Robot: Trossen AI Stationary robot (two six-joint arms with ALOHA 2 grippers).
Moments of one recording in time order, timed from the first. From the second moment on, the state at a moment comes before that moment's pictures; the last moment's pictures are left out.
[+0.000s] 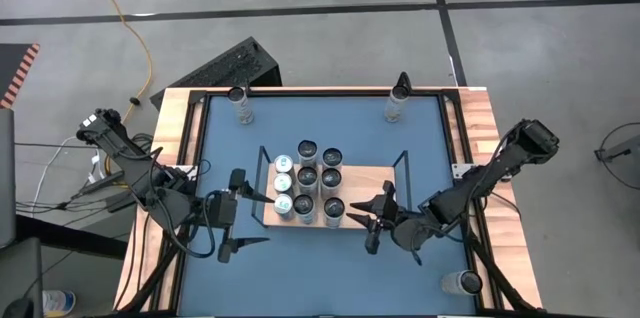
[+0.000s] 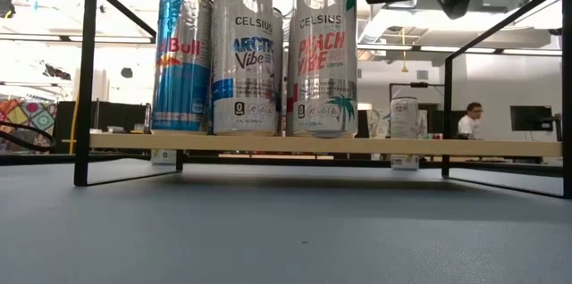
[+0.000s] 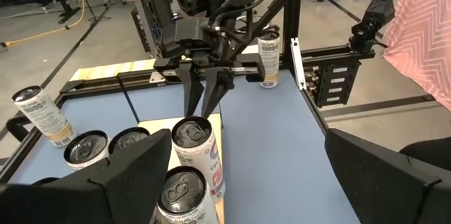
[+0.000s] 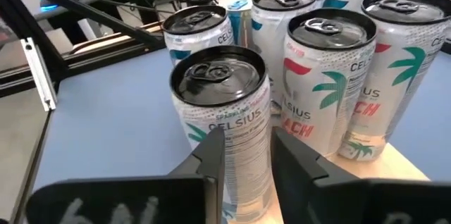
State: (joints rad) left arm -0.69 1.14 1.16 -0.27 -0.62 -0.09; right arm 0.60 1.45 0.87 0.04 0.82 0.60
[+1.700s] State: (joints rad) left arm -0.67 1.14 1.16 -0.19 -0.62 -0.01; right arm 0.45 0.79 0.88 -0.41 0.91 0.33
